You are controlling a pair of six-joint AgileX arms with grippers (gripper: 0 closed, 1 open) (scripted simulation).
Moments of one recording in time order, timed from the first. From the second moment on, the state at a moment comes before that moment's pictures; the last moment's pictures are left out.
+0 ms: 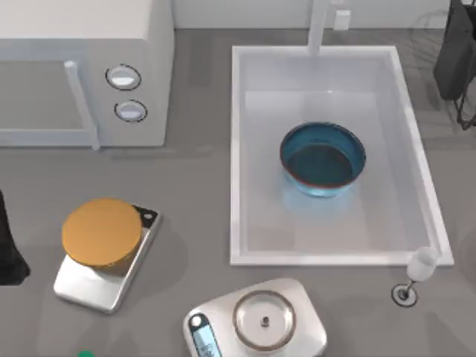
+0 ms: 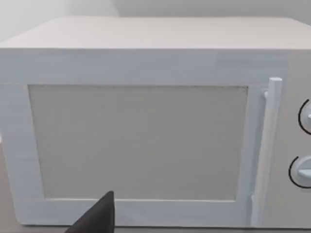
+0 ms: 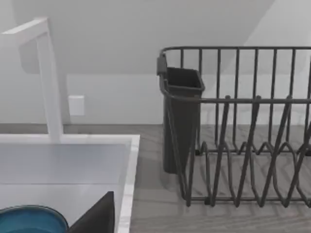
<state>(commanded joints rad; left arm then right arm) 0.00 0.00 0.00 0.00 0.00 0.00 0.00 0.00 0.00 0.00 0.00 0.00</state>
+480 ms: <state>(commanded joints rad) 0.00 0.00 0.00 0.00 0.00 0.00 0.03 0.21 0.21 -0.08 0.02 0.01</state>
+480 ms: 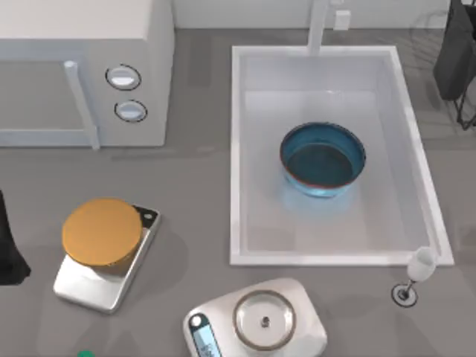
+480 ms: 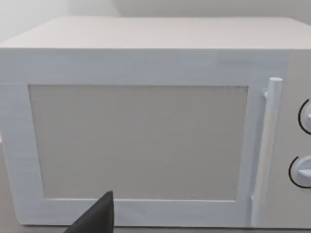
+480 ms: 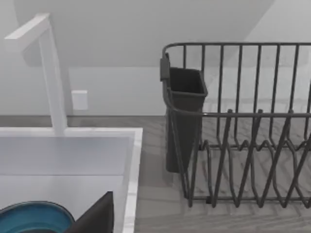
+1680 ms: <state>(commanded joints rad) 0.00 0.00 0.00 0.00 0.00 0.00 0.42 2.31 2.17 -1.06 0.11 0.41</state>
